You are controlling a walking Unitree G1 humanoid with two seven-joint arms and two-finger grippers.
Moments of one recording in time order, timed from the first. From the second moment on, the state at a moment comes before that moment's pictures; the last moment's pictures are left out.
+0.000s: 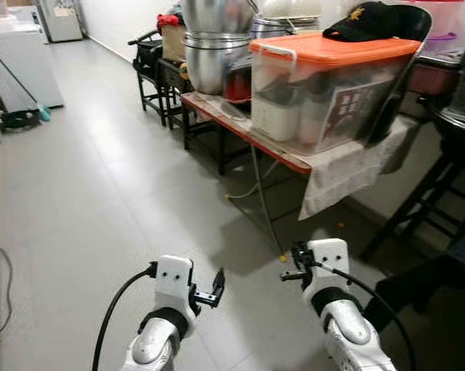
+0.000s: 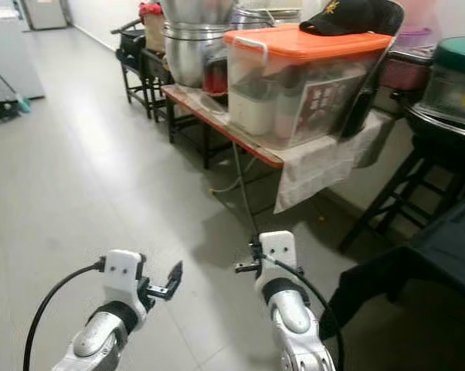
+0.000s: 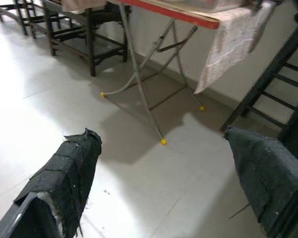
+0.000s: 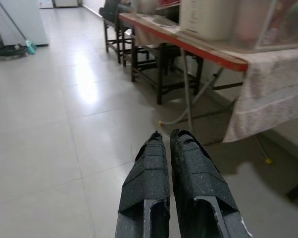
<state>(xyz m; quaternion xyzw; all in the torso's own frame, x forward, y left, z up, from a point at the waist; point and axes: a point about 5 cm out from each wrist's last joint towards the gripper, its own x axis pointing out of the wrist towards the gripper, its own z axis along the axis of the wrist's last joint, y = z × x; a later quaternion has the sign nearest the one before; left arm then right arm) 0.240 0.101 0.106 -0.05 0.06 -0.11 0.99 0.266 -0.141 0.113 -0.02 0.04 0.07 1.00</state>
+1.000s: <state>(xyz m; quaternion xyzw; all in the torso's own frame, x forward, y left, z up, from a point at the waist) 0.240 0.104 0.102 -0.04 0.07 -0.11 0.99 0.265 -0.134 0.112 -0.02 0.04 0.08 1.00</state>
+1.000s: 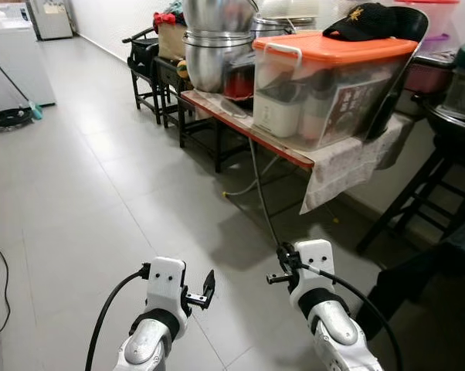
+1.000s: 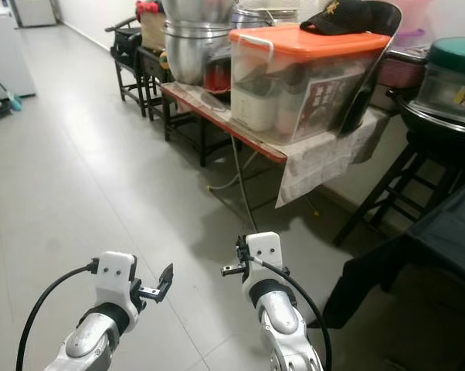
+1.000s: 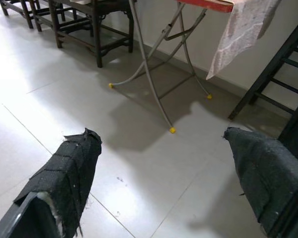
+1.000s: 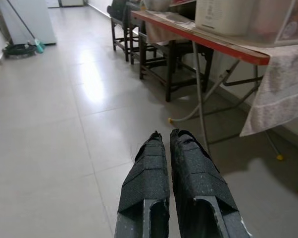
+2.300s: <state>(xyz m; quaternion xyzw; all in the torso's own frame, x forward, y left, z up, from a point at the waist) 0.242 0.102 0.099 -0.04 0.08 -0.10 0.99 0.266 -0.134 0.114 -0.03 0.04 0.09 1.00</state>
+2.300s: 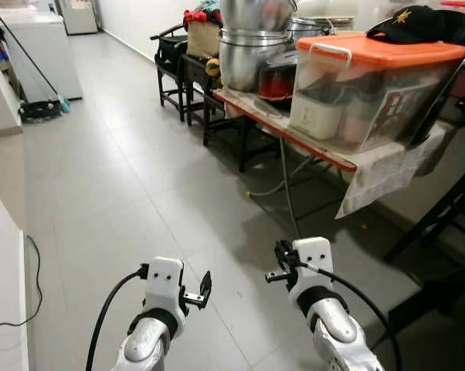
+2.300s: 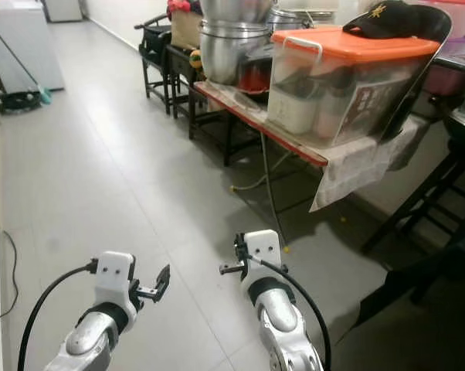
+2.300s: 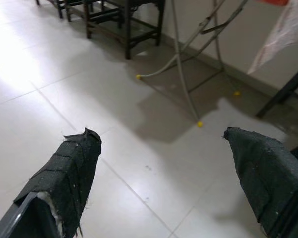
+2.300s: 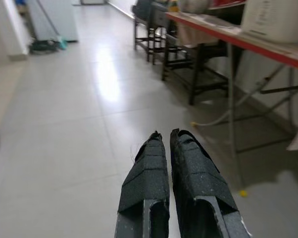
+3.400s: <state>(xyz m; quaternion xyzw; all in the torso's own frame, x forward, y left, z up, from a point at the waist) 0.241 0.103 0.096 -0.03 0.09 -0.11 0.99 0.265 -0.132 0.113 -0.02 0.04 0.09 0.99</state>
